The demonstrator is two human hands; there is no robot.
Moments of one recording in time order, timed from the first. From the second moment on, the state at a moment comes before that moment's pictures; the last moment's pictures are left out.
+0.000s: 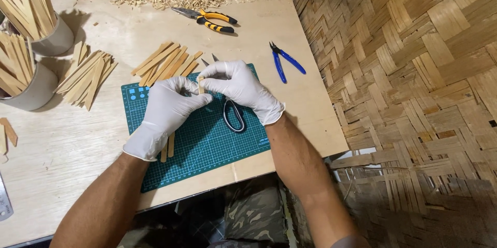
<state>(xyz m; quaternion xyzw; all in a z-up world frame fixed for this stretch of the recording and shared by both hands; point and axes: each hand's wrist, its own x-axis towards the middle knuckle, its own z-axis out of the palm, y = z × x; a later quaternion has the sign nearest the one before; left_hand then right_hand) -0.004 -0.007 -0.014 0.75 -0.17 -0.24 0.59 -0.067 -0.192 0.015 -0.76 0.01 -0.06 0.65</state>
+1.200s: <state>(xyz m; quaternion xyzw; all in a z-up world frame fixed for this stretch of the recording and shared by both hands) -0.015 -0.012 -0.014 0.76 -0.17 -0.18 0.60 -0.075 -0.184 0.030 -0.78 -0.02 -0.16 0.61</state>
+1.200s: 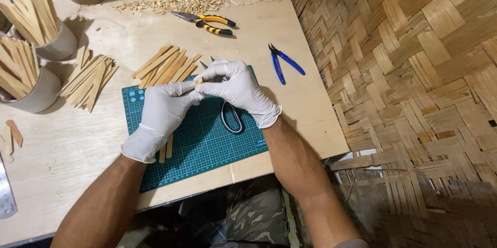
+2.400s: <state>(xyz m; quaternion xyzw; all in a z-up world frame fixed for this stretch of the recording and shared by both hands) -0.100 0.089 0.021 0.94 -0.14 0.07 0.30 -0.102 -0.129 0.050 -0.83 -0.03 0.09 0.55</state>
